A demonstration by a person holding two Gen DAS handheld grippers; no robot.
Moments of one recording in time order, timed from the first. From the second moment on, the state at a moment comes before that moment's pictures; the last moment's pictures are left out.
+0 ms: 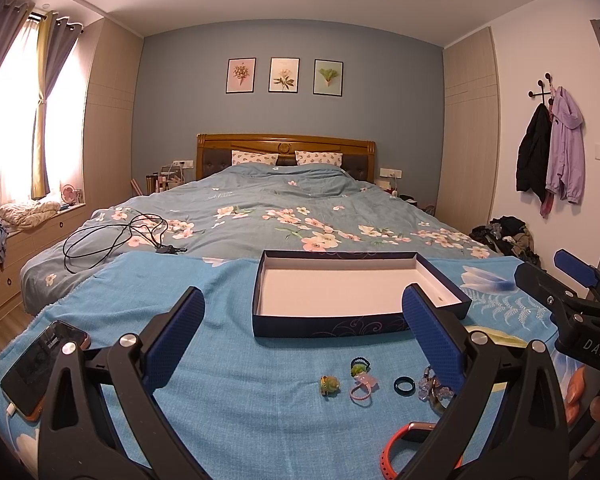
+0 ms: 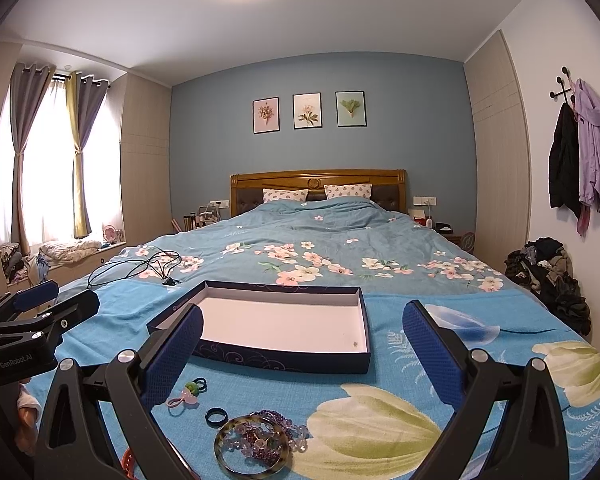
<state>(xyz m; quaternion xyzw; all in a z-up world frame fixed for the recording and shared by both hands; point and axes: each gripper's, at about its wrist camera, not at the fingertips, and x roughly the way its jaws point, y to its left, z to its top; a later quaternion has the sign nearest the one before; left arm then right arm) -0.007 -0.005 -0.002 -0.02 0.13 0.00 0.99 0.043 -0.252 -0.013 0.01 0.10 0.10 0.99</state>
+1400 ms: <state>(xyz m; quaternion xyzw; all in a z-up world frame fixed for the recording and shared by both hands) -0.010 -0.010 0.000 -0.02 0.14 -0.01 0.99 0.044 -0.251 -0.014 0.01 0.11 0.10 0.99</state>
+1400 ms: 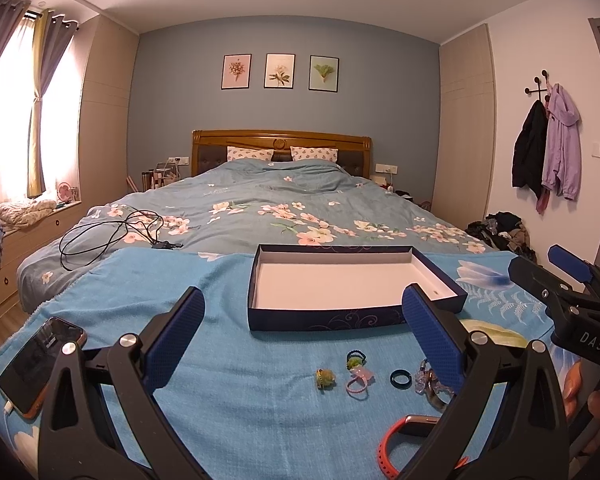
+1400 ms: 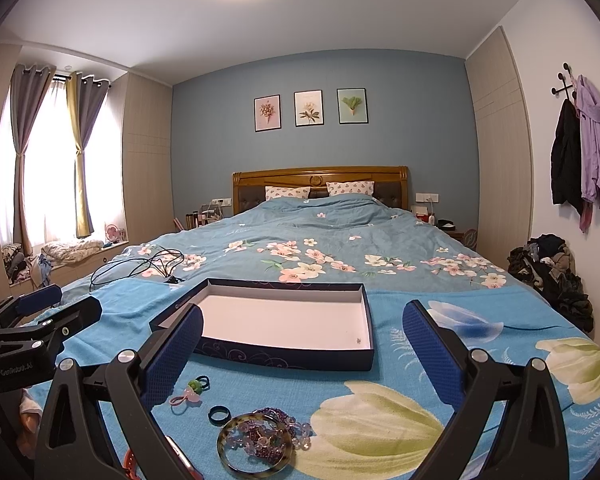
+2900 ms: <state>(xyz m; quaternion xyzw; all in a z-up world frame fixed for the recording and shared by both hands) 0.025 -0.053 -0.071 0.06 0.36 -0.28 0.89 0.094 -0.265 -0.087 0.06 0.41 0.24 0.88</state>
